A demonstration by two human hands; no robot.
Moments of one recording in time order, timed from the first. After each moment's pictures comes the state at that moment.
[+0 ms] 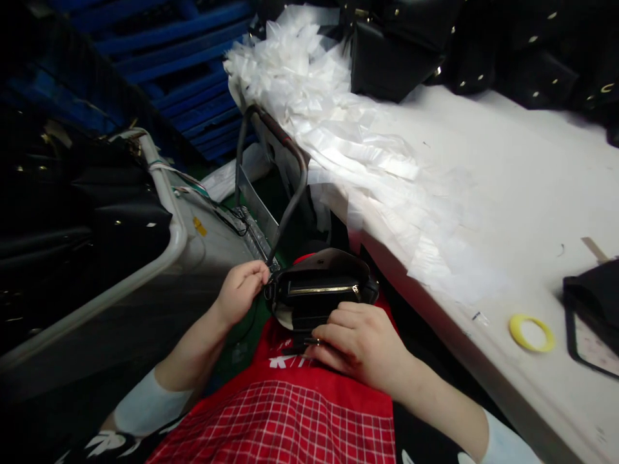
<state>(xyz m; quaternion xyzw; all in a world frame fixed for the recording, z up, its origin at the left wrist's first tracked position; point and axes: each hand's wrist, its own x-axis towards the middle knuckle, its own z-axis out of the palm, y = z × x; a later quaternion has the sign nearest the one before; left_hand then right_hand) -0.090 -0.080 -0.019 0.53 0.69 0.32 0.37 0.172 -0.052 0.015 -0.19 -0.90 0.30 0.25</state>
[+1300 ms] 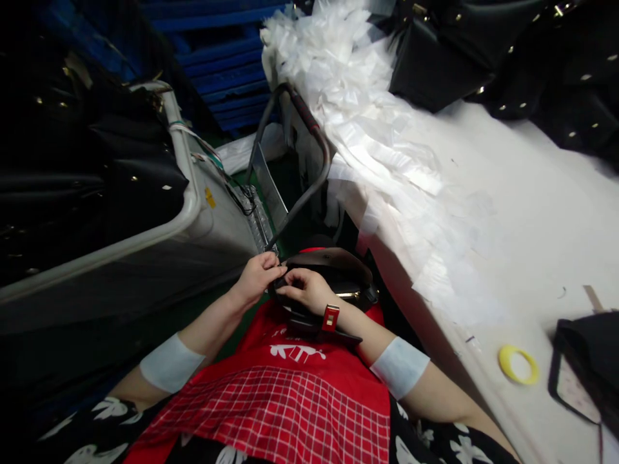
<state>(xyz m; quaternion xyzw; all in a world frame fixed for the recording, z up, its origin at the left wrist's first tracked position) -0.085 -0.089 -0.084 0.32 0.66 0.51 0.45 0.074 -0.029 -0.096 -0.27 -0.70 0.65 0.12</state>
